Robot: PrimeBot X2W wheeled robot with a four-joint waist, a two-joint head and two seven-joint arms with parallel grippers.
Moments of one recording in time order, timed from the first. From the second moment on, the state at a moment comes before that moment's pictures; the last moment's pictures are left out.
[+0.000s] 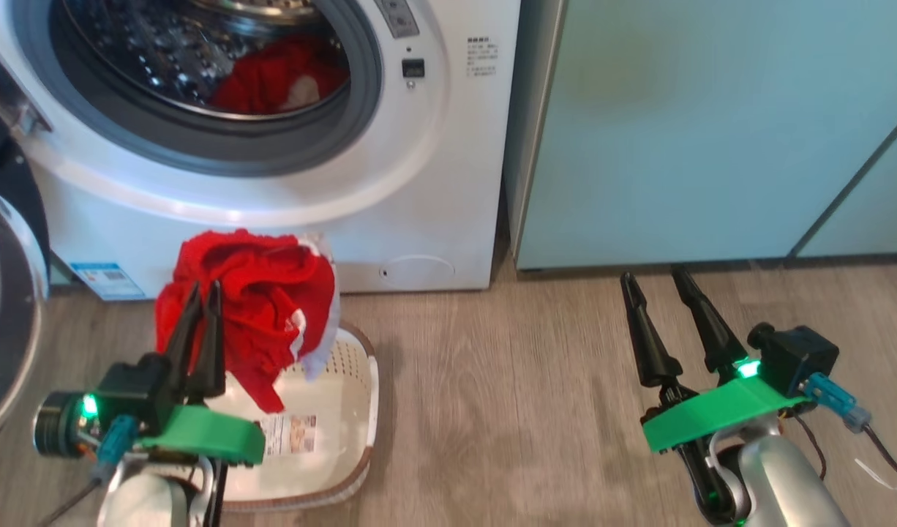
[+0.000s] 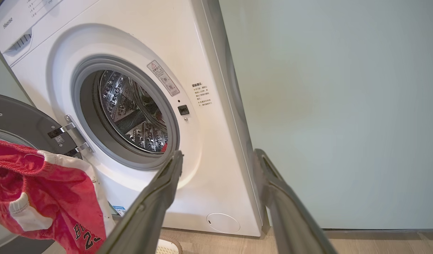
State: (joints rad) left arm -0.03 0.06 0.00 0.04 -0.05 -0.03 -0.25; right arm -0.11 -0.06 0.14 0.21 0.37 0.13 -0.26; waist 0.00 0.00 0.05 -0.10
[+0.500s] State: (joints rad) left arm -0.43 0.11 0.12 0.02 -0.06 -0.09 -0.25; right arm -0.23 -0.06 0.15 0.16 0.37 0.13 -0.26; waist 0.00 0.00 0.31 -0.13
